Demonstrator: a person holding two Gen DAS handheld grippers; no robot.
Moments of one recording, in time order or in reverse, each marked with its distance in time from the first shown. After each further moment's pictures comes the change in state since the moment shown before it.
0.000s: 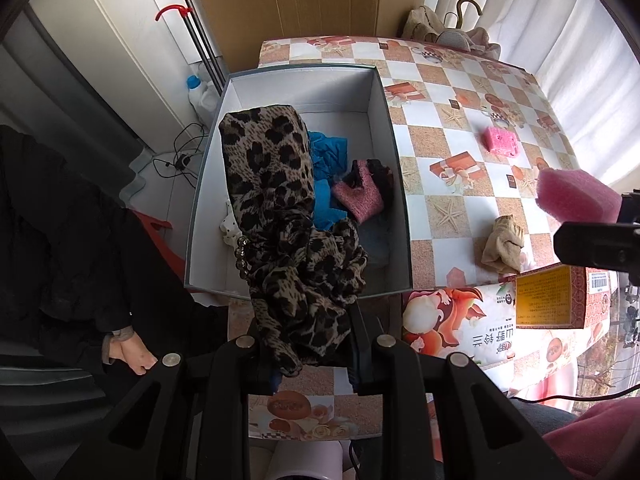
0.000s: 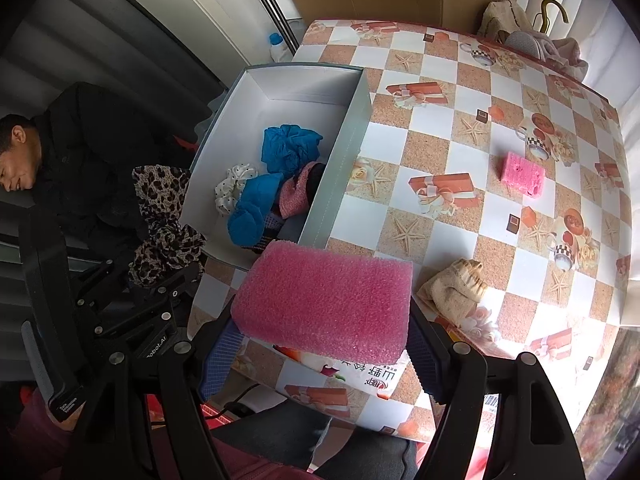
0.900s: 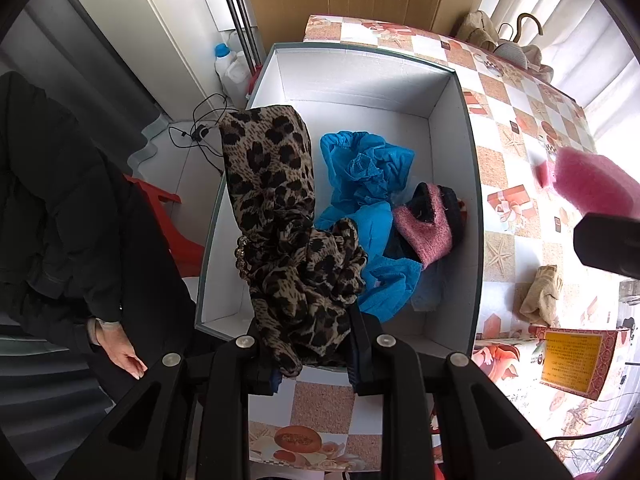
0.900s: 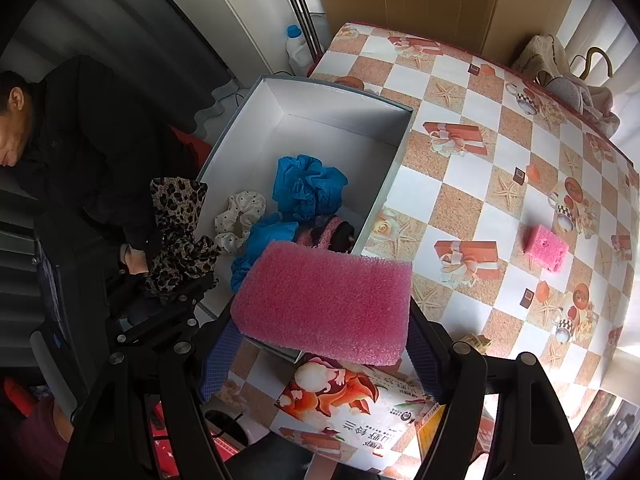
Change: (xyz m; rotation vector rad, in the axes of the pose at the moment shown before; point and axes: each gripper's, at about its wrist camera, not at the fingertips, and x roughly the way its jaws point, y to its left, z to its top) left arm 0.057 0.042 0.037 -0.138 0.074 0.020; right arm 0.041 0.040 0.074 -0.119 0.035 -0.043
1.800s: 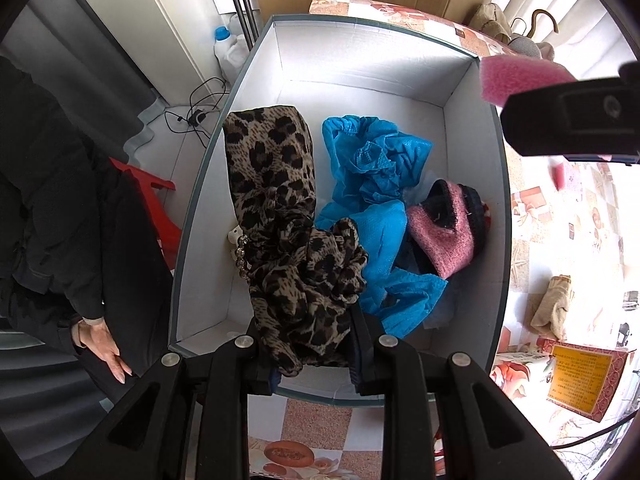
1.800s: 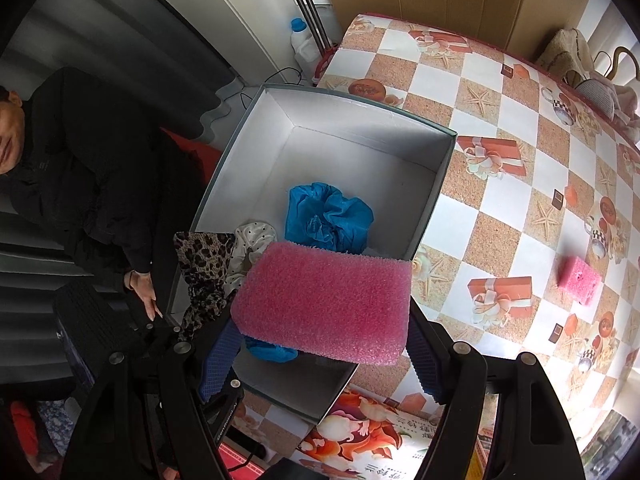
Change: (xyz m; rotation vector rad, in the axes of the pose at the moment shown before) left arm 0.034 0.002 0.011 -0.022 0.042 -0.002; right arm 0.040 0.008 0.059 0.041 0.036 0.061
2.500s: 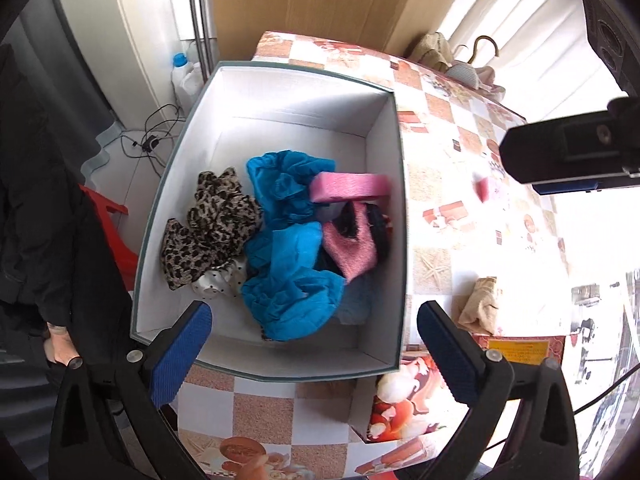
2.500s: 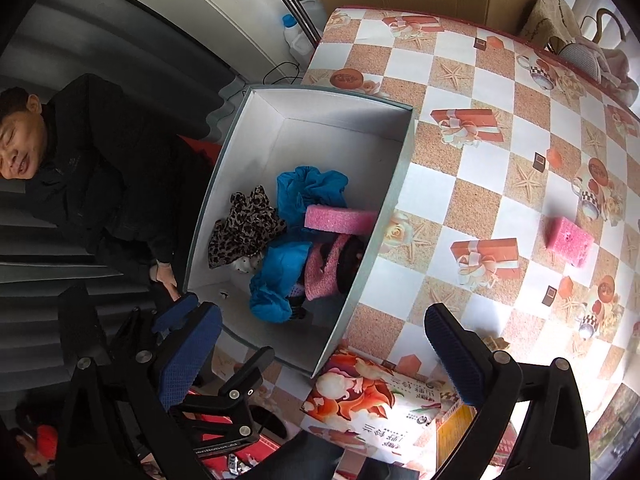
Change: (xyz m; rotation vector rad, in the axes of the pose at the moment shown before) left arm -0.047 -0.030 -0.015 0.052 -0.106 -0.214; right arm -0.054 -0.047 -0.036 0.077 0.049 0.064
